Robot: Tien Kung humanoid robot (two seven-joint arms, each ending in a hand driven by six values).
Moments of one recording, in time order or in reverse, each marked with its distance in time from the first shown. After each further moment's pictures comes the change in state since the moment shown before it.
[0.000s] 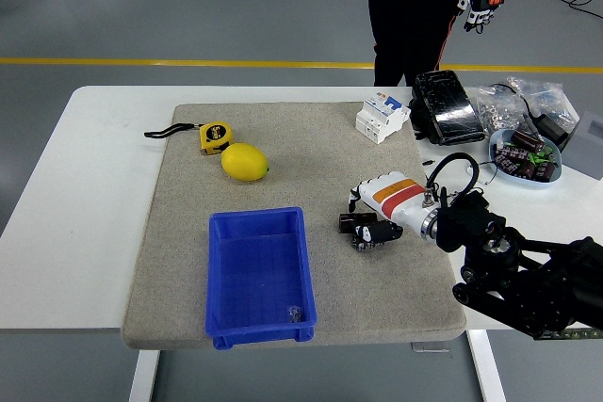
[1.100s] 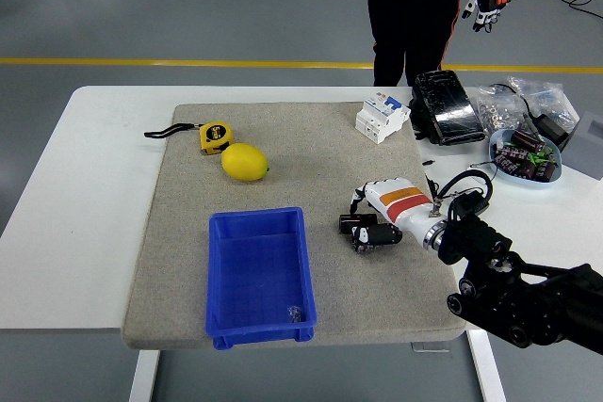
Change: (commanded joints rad) left arm 0.003 -0.016 0.013 -0.006 -0.009 -0.006 -0.005; right arm -0.089 0.039 0.047 -0.088 0.113 -0.122 0.070
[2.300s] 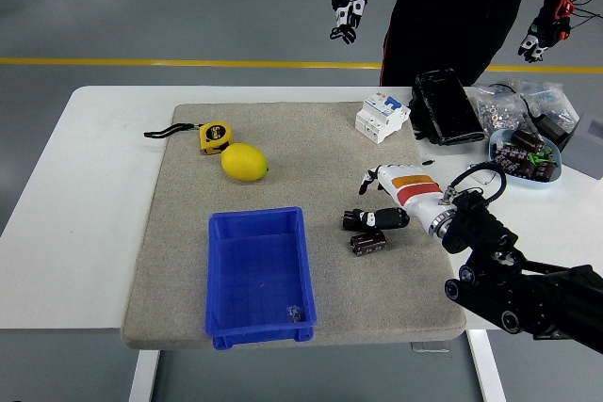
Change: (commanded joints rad) left arm -0.009 -0.014 0.017 -0.003 -0.020 0.007 -0.009; right arm -0.012 0.028 0.050 -0.068 0.094 -0.062 0.035
